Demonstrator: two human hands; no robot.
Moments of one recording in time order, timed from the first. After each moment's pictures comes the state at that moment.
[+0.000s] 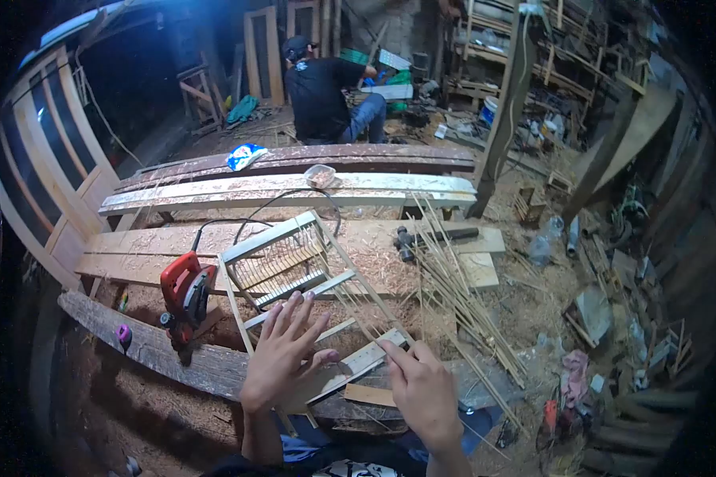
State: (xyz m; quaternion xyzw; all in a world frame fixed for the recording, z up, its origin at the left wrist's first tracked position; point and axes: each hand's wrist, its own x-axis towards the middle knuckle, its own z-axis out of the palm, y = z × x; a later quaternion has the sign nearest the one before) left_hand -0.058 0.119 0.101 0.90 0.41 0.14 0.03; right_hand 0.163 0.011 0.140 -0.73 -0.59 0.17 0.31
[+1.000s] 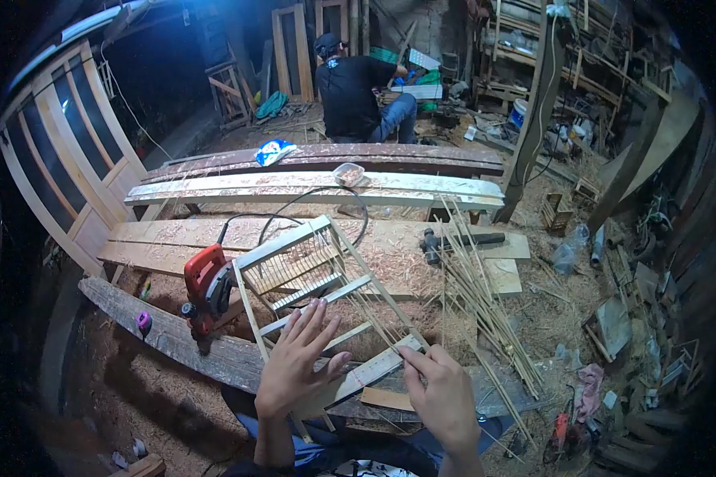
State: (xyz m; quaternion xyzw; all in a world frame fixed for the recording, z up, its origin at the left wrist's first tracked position) left_hand -0.060 0.104 0.101 0.87 0.43 0.21 0.08; right_hand 0.174 0.016 0.143 -0.70 -0.61 0.21 0.32
